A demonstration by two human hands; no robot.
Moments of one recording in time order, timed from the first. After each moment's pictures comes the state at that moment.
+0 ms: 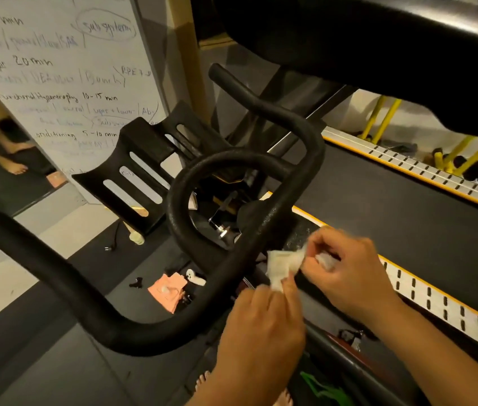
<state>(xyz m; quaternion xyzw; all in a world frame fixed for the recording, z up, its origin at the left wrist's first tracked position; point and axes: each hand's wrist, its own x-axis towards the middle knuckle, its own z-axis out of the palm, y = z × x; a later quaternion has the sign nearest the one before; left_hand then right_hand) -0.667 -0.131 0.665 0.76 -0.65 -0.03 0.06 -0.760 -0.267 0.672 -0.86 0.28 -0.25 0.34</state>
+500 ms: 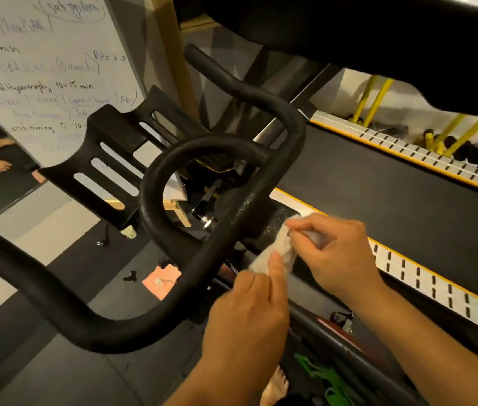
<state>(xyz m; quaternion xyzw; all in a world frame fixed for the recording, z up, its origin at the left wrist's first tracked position) -0.676 -0.144 0.676 0.78 -0.62 -0.05 0.02 -0.762 -0.278 0.664 -0.83 0.34 -0.32 0.33</state>
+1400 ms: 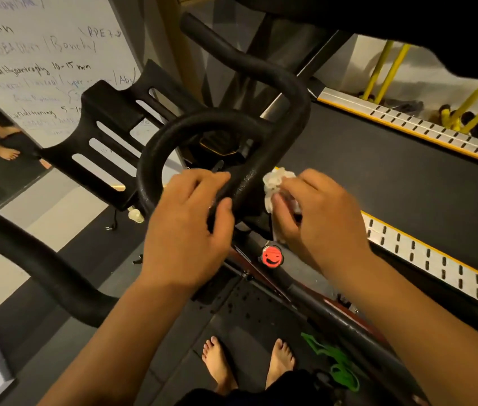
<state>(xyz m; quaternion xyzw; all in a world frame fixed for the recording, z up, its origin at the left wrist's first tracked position) -0.596 -0.154 0.692 0.79 -0.53 0.04 0.31 -0.737 -0.274 0.671 -0.89 0.33 -0.27 0.14</state>
